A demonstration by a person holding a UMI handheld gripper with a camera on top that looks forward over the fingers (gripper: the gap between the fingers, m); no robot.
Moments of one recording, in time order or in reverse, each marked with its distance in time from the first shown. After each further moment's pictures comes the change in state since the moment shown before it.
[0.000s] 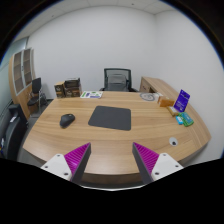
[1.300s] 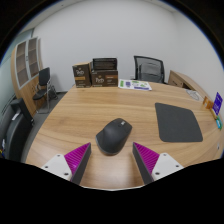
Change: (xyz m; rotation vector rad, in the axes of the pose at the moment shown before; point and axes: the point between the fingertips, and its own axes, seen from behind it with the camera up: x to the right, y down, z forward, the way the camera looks) arm -0.293 -0.010 0.260 -0.065 -0.109 -0.027
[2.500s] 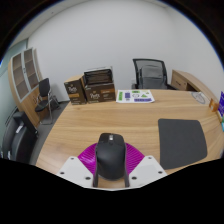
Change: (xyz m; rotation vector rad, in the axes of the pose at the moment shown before) arm 0.017 -0.084 0.044 0.030 -0.066 0.080
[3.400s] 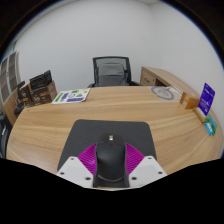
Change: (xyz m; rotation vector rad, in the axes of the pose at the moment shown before) arm 0.290 0.004 -0.002 0.007 0.225 0.028
